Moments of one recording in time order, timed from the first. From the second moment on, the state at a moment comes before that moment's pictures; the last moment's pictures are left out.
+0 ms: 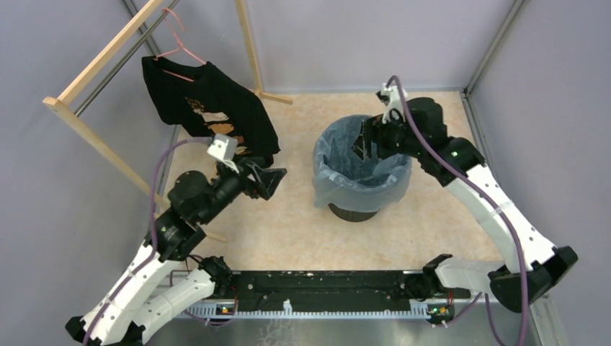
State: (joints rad) left arm -0.66 0.64 0.85 -0.31 0.02 -0.38; right arm 0.54 1.16 1.37 -0.64 -0.16 0.21
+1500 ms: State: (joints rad) left arm -0.66 0.79 0.86 0.18 -0.05 0.07; right arm 0.62 1.48 1.46 -0.96 -0.01 0.11
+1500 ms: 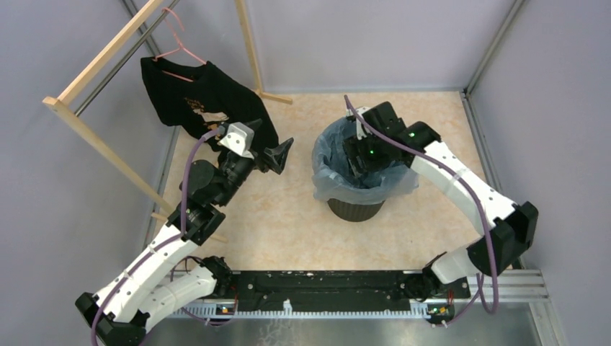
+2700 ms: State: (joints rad) left arm -0.66 0.82 0.86 0.18 -0.04 0.05; right arm 0.63 1.63 1.10 -0.59 -0.08 0.12
